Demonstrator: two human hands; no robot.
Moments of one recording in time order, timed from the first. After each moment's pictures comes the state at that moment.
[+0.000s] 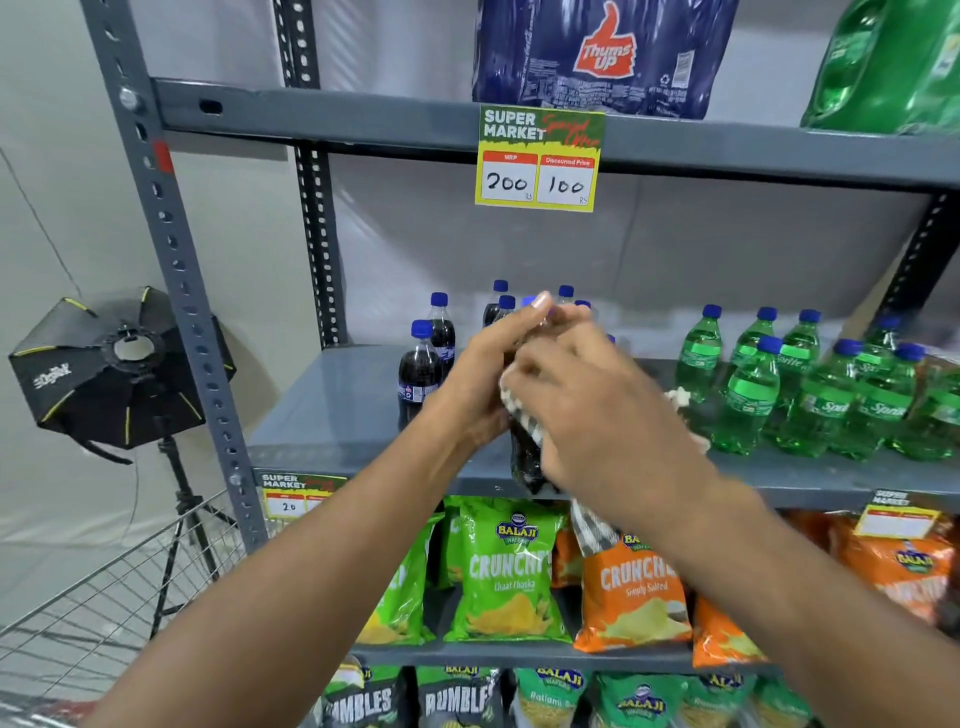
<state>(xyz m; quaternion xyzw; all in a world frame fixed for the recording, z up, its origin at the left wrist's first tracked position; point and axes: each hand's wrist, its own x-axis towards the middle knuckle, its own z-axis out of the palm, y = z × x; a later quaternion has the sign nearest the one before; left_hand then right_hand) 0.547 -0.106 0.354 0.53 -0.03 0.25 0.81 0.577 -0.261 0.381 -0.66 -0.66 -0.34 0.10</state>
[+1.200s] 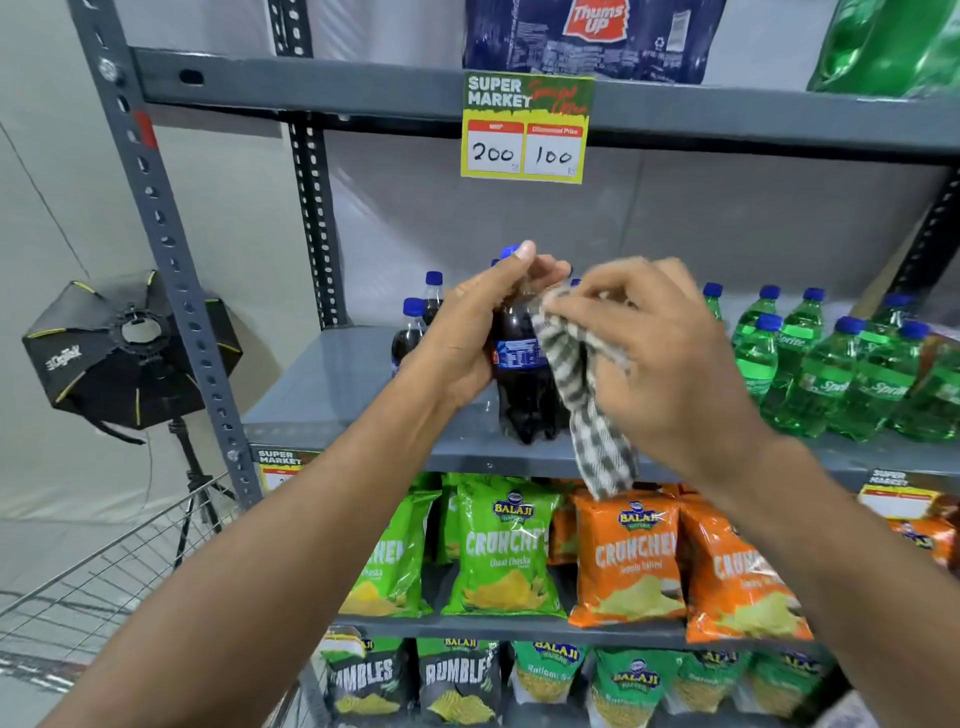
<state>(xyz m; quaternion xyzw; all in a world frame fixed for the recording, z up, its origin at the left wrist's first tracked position) 0.546 -0.111 0.373 0.50 0.01 0.33 0.80 0.622 -0.279 0.388 -0.56 -0.66 -0.35 0.36</state>
